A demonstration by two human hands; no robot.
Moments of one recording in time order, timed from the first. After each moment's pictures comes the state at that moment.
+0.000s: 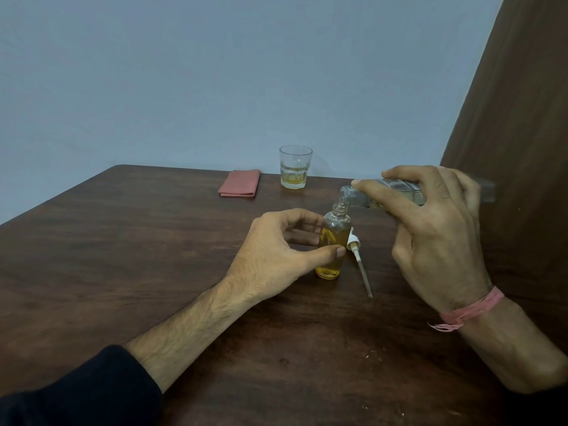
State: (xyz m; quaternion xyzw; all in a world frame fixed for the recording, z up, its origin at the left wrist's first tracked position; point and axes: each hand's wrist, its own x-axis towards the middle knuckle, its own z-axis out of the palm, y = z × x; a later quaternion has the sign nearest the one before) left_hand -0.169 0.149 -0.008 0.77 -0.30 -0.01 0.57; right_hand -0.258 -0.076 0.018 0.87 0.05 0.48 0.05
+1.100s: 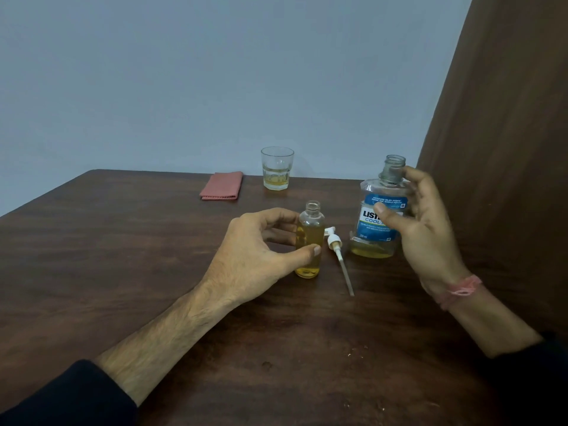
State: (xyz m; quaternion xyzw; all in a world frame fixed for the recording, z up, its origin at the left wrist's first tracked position) left_hand -0.169 0.151 -0.006 0.79 -0.30 0.02 0.54; right_hand -0.243 -0.102 0.007 0.73 -0.03 0.34 -0.59
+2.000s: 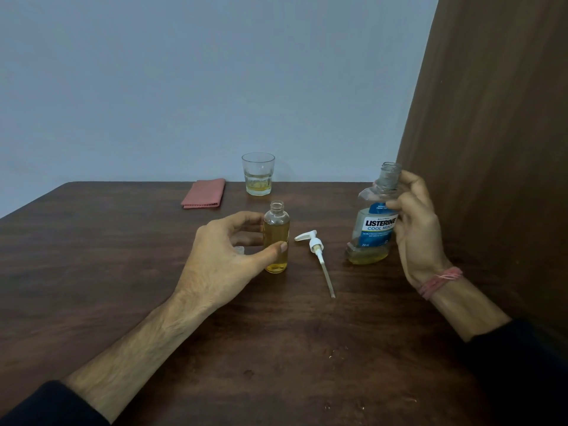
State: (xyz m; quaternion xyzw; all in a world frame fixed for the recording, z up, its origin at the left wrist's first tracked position) left_hand -0.164 0.157 -0.005 0.81 -0.24 0.04 0.53; right_hand -0.240 -0.126 0.008 0.65 -0.06 0.37 -0.66
